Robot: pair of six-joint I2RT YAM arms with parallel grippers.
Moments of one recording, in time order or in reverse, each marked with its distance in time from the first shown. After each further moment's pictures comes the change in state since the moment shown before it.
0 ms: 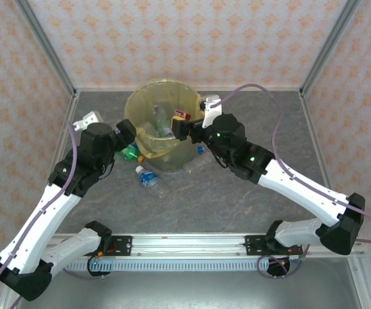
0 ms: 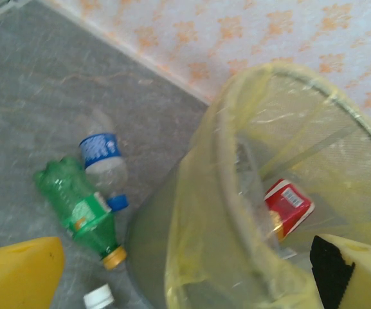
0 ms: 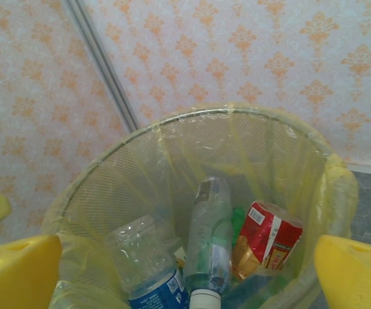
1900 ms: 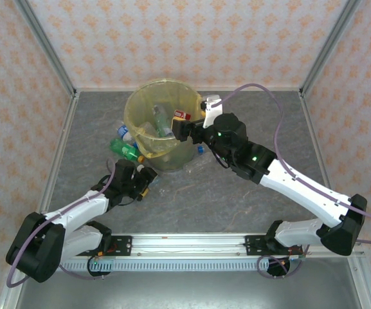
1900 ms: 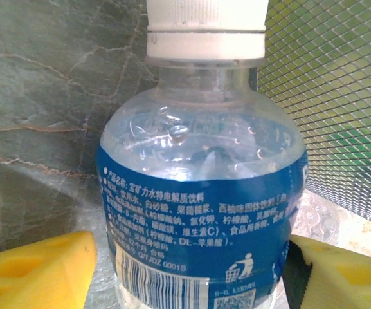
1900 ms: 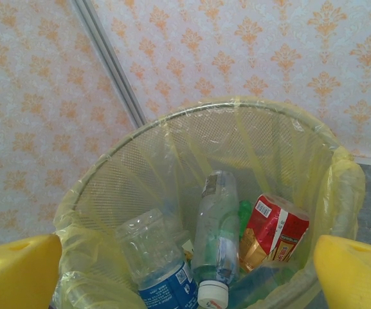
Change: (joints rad) left arm 0.041 0.197 -0.751 0.666 0.649 -0.489; right arm 0.000 -0.014 0.014 -0.045 -0.019 0.027
